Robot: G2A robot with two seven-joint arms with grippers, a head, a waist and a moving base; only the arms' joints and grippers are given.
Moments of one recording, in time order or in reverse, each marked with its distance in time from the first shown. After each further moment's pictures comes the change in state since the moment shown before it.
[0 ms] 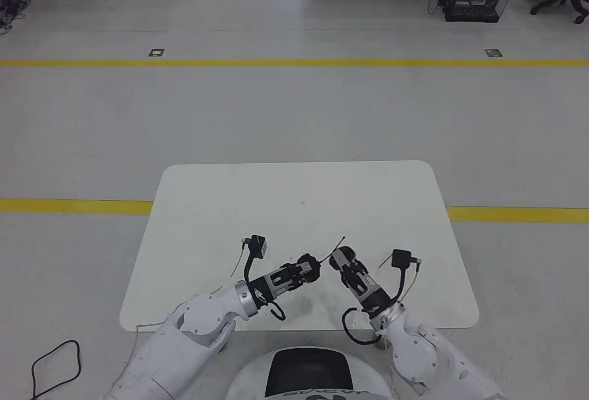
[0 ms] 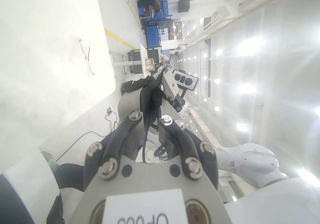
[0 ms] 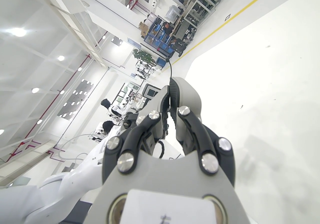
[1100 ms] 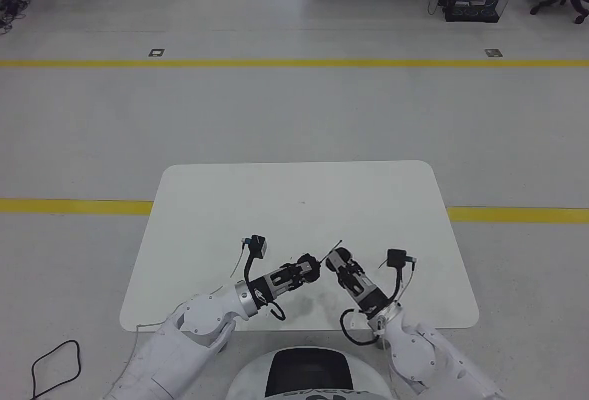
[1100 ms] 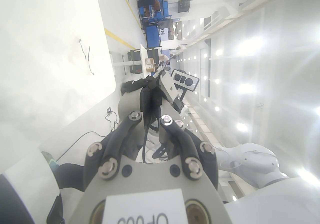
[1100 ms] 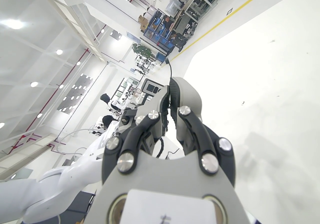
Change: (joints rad) left arm 0.000 0.000 0.000 0.000 0.000 0.000 0.000; right arm 0.000 -0.014 0.010 0.007 -0.007 0.000 0.040
